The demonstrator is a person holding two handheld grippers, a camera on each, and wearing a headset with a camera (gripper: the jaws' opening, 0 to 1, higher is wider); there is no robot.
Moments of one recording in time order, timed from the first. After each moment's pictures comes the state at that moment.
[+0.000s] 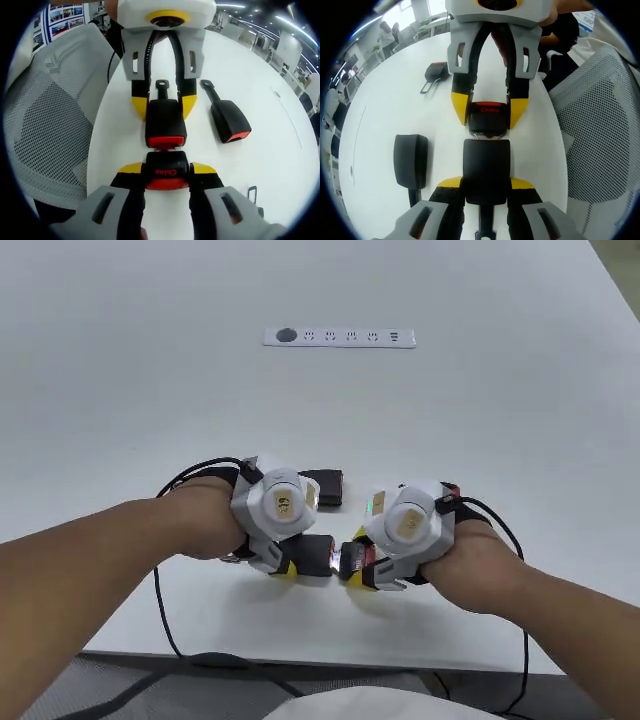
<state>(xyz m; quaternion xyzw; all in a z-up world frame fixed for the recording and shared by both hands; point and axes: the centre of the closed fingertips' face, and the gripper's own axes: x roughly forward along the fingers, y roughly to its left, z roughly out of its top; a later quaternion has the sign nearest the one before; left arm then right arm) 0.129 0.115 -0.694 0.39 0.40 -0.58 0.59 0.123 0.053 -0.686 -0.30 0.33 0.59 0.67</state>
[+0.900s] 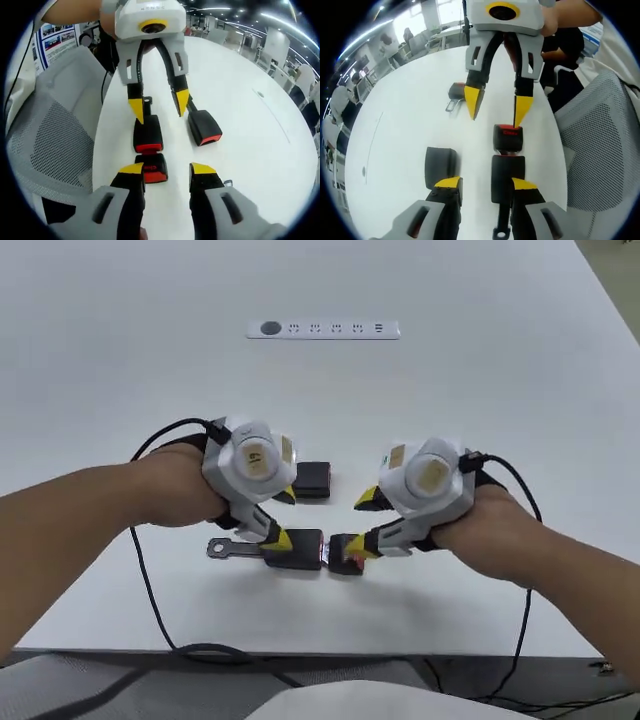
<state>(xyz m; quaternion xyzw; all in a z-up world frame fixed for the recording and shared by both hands) 0.163 0.104 -0.648 0.37 0.37 -0.57 0.64 0.151 0.037 -0.641 -0.27 0.32 0.57 0.71</state>
